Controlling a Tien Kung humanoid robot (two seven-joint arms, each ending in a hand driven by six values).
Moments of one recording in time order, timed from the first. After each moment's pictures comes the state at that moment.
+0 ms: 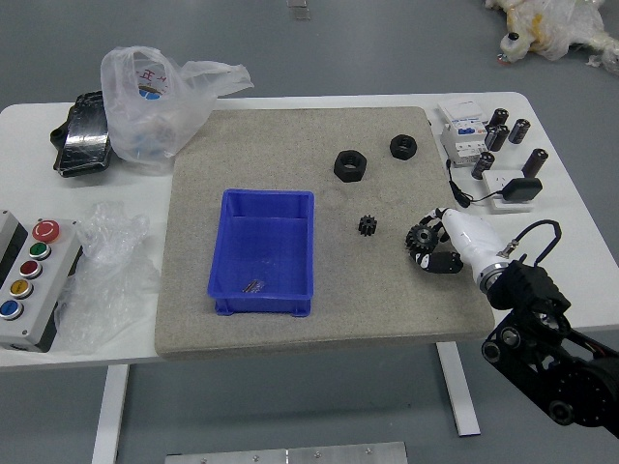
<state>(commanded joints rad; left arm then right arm) -0.09 0.18 -0.98 -0.32 0.94 -0.01 0.42 0.33 -0.35 0.87 1.31 -1.98 -0.25 -0.35</state>
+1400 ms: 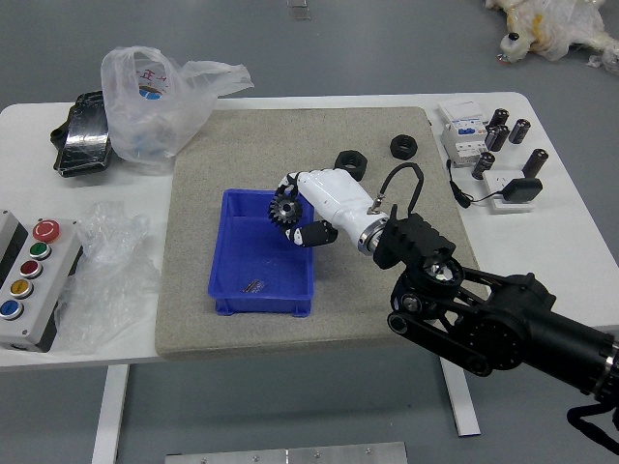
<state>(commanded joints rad) -0.07 0.18 -1.00 -0.32 0.97 -0.02 0.43 0.72 -0.17 0.46 1.23 -1.90 -0.23 -0.28</state>
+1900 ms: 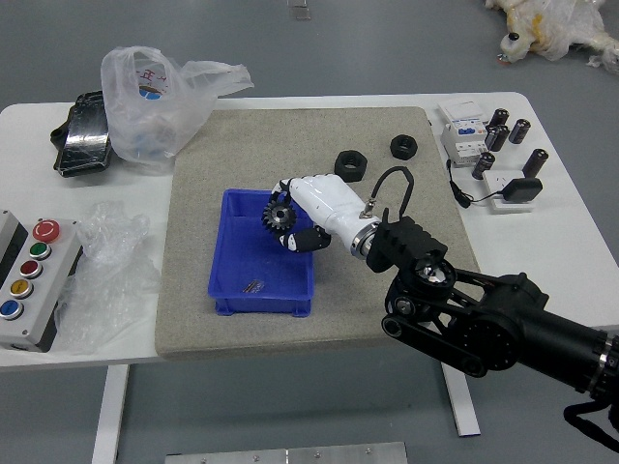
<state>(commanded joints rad) -0.07 0.18 -1.00 -0.32 0.97 -0.02 0.43 0.73 -0.16 0.44 1.22 -1.88 -0.21 -0.30</state>
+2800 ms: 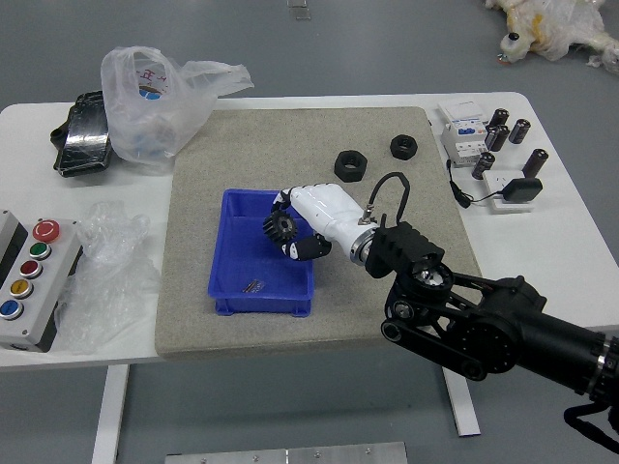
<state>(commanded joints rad) -0.07 0.18 -1.00 -0.32 0.97 -0.02 0.43 0.73 -0.16 0.42 1.22 -1.87 -0.20 -0.31</state>
